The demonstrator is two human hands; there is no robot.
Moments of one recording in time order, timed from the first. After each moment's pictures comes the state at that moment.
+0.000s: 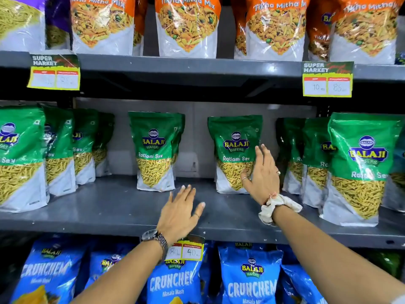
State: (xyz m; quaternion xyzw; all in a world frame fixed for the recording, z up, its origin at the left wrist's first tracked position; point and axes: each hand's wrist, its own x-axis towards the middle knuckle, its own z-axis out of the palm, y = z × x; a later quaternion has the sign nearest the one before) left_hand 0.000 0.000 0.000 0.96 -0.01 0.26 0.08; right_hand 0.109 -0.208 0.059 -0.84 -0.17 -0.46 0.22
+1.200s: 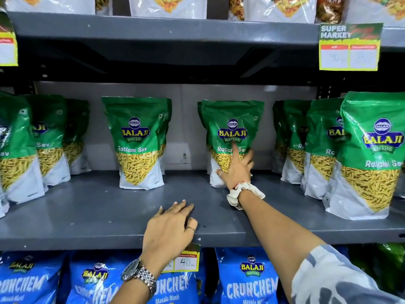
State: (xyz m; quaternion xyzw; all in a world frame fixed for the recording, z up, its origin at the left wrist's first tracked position) left_hand 0.004 -0.001 -0.024 0.96 0.00 0.28 0.09; right_hand 0.182 -0.142 0.039 -0.89 -0.06 -0.30 0.34
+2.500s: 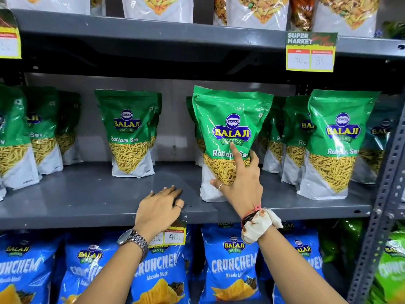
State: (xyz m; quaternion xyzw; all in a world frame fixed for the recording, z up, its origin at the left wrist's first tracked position) left_hand 0.001 0.001 -0.019 0.97 -0.01 0.23 0.08; right_hand 0.034 -0.203 0.026 -0.86 -0.11 -0.37 0.33
